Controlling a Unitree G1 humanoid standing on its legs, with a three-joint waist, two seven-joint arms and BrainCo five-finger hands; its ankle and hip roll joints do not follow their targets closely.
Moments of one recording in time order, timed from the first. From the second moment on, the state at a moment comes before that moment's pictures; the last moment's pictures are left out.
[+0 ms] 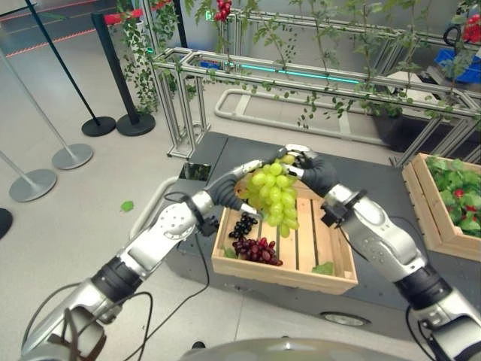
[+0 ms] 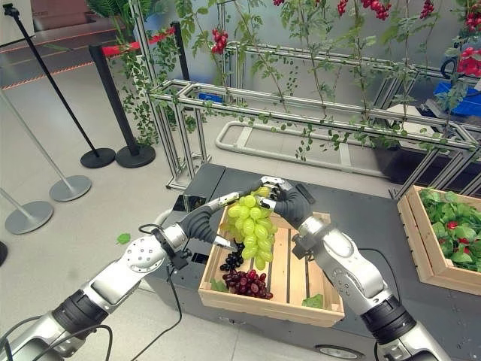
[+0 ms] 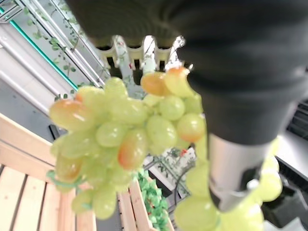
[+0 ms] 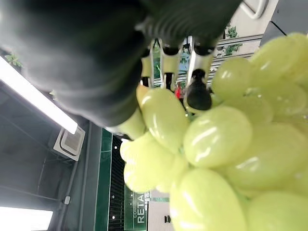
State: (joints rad) left arm -0.37 0.64 -0.57 -0.06 -0.09 -0.15 -0.16; right arm -0.29 -0.60 0.37 -0.14 0.80 -0.01 0.19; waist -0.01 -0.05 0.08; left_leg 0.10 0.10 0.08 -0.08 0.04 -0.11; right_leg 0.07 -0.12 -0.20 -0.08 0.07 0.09
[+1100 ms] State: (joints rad) left arm -0.37 0.57 -0.57 -0.05 -0.10 -0.14 -0.11; right arm -0.29 -0.52 0.39 -0.18 0.79 -0.02 0.18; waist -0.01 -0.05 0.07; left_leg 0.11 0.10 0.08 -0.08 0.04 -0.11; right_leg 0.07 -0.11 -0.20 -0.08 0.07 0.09
